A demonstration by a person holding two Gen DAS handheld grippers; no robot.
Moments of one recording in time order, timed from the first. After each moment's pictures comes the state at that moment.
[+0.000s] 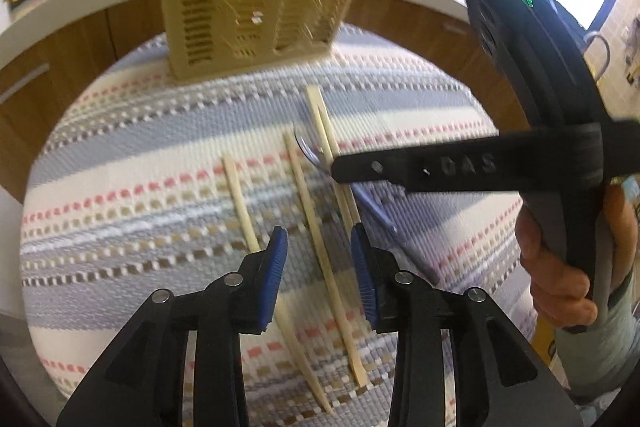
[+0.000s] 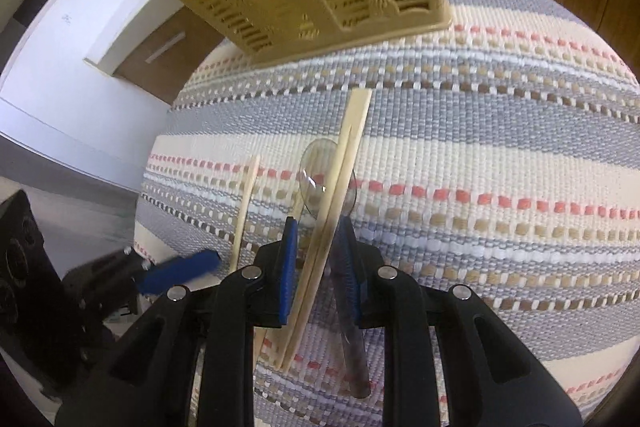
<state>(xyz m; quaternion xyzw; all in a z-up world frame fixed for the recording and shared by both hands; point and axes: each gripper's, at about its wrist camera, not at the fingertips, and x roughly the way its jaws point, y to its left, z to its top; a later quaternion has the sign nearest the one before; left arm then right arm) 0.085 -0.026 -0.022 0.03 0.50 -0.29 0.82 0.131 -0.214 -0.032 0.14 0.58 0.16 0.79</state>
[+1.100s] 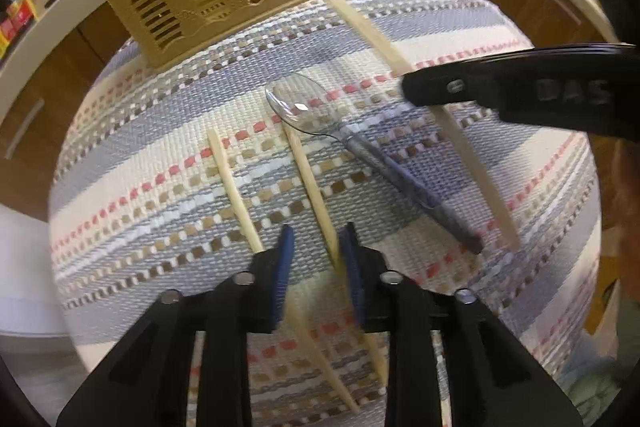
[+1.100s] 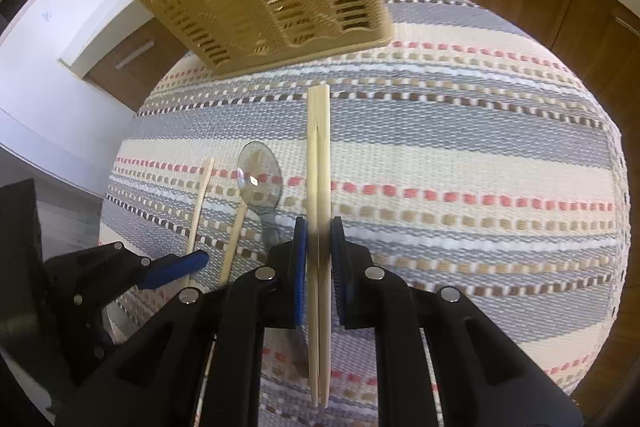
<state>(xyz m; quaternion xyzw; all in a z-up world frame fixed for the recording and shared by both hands) 0.109 -0.082 -0.047 0.18 0.55 -0.24 0.78 0.120 -0.197 -0.033 0.11 0.55 0.11 0.82</state>
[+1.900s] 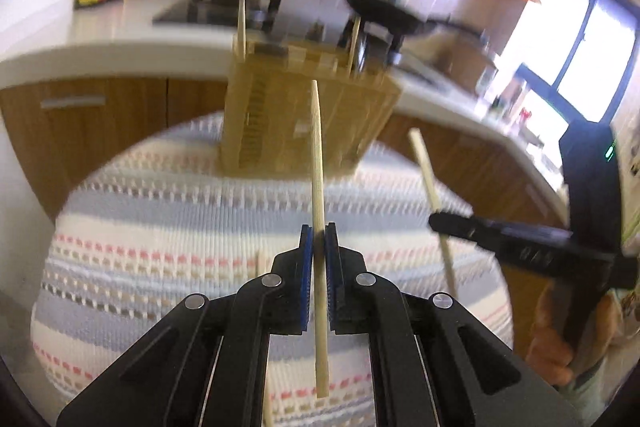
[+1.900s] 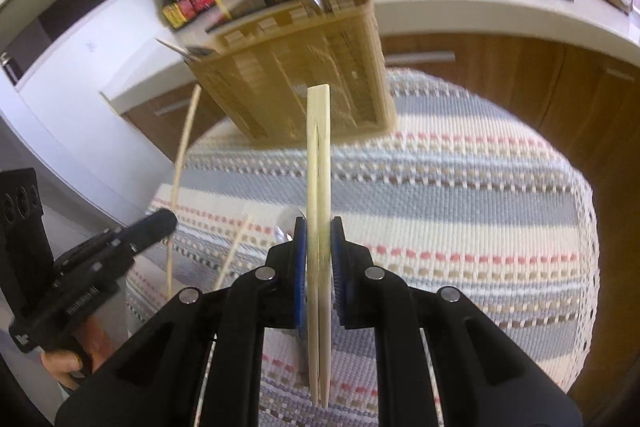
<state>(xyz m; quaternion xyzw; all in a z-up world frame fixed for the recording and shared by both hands) 0.118 0.002 0.043 -0.11 0.35 -0.24 0.90 0.096 -0.243 0.043 0.10 0.42 0.15 0.89</state>
